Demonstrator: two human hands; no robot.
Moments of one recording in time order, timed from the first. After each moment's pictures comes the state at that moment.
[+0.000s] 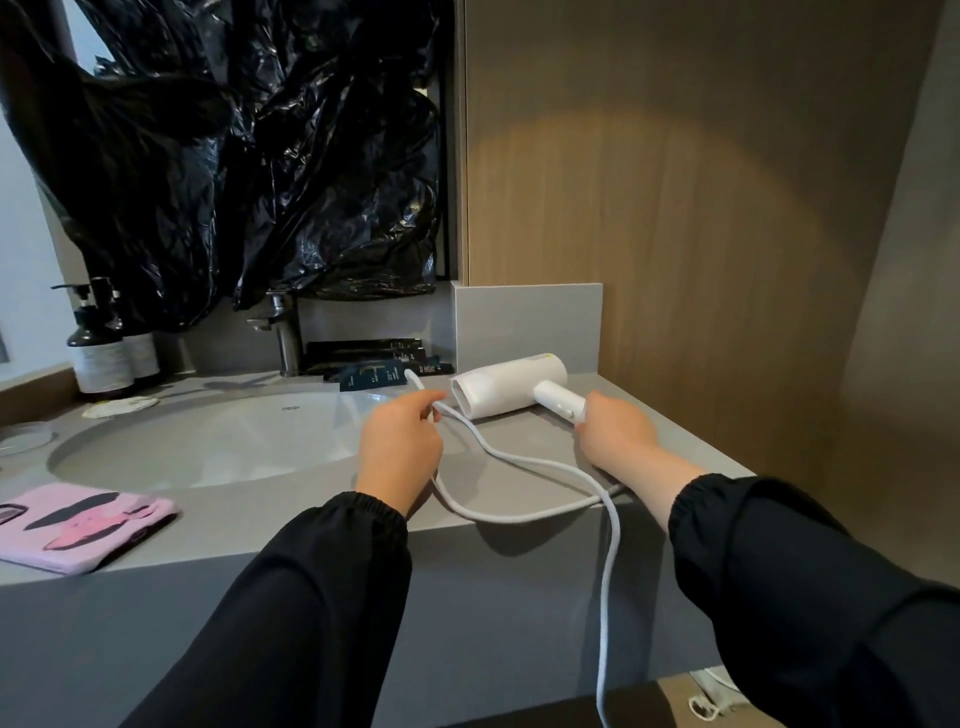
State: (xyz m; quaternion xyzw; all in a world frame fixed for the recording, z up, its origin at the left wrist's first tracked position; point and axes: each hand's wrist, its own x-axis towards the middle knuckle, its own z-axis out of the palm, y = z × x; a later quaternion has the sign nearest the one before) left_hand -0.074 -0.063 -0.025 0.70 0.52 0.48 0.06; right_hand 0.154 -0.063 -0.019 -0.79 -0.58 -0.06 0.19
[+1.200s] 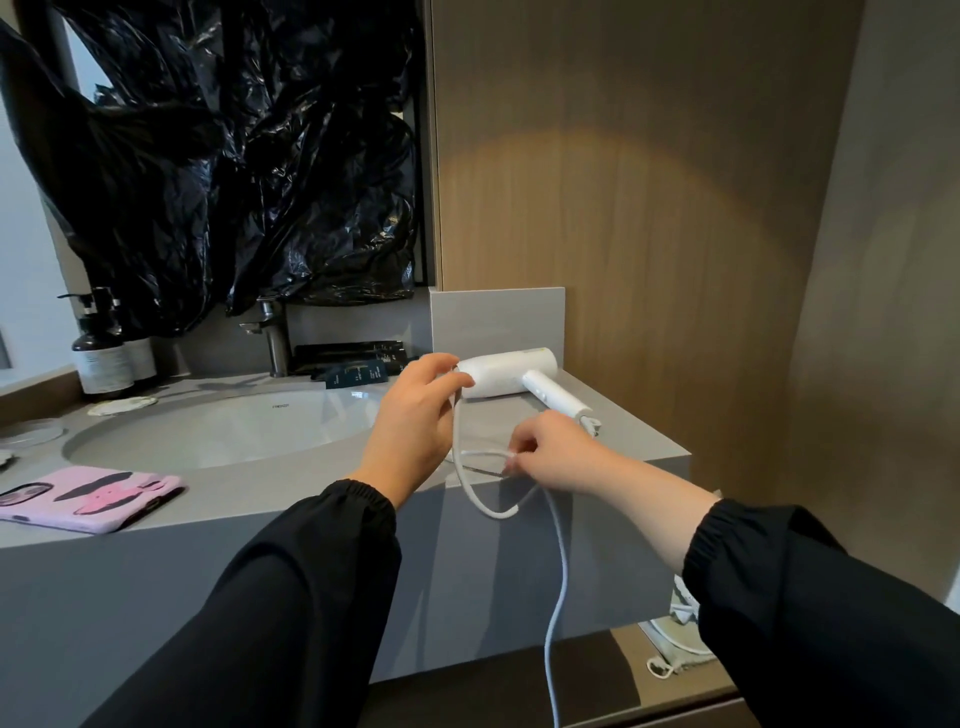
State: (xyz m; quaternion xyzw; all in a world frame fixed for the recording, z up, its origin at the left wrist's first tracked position) left_hand -0.050 -0.119 -0.006 0.79 0.30 0.51 -0.15; right_hand 0.125 -0.162 -0.008 -0.63 -0.73 0.10 0.25
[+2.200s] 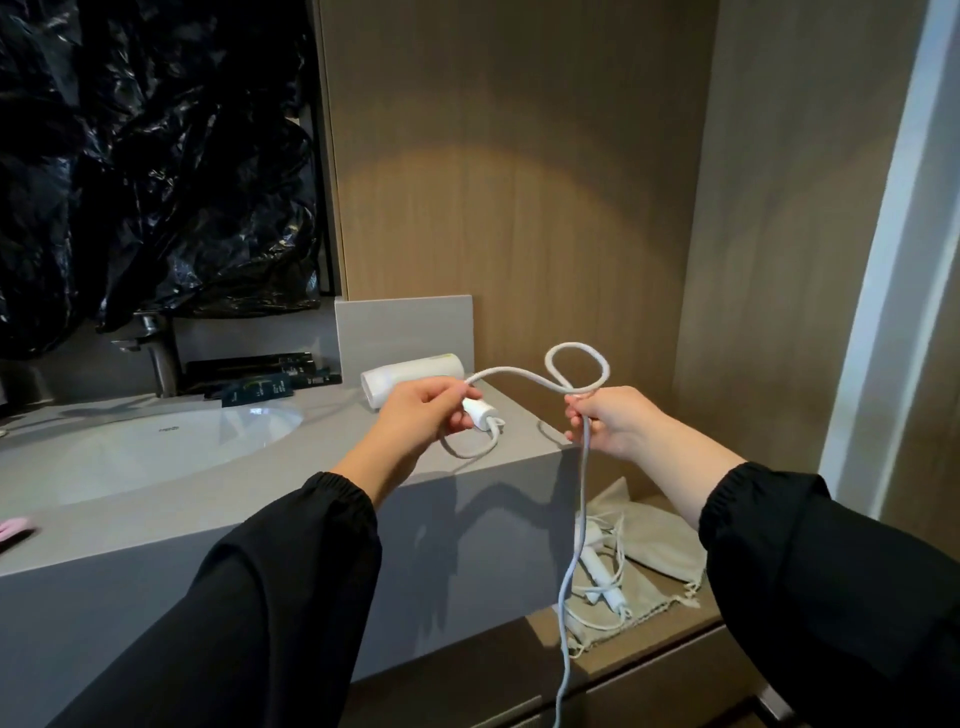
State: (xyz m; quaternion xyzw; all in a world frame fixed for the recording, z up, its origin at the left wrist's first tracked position) left_hand 0.042 -0.162 0.018 0.68 0.28 0.46 0.50; right_hand 0.255 -0.208 0.019 -0.58 -0.29 0.43 0.63
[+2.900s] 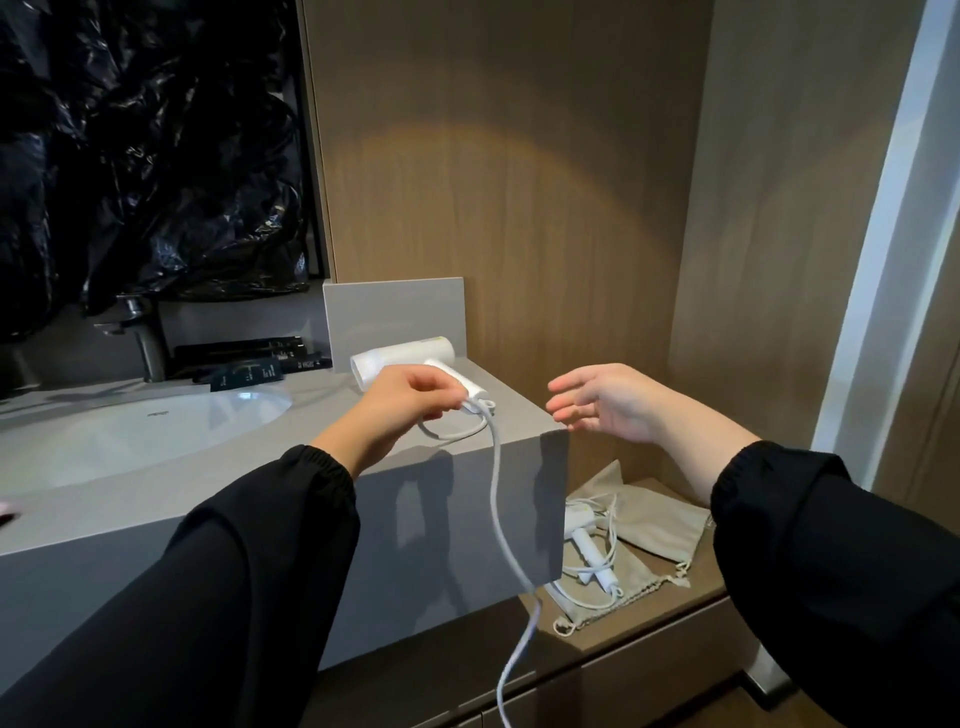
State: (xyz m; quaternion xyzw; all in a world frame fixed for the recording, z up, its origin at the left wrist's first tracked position) left_hand 0.036 -0.149 0.015 0.74 0.29 0.39 0.46; right_hand 0.283 -0.216 0.019 -0.61 -0.48 0.40 0.48
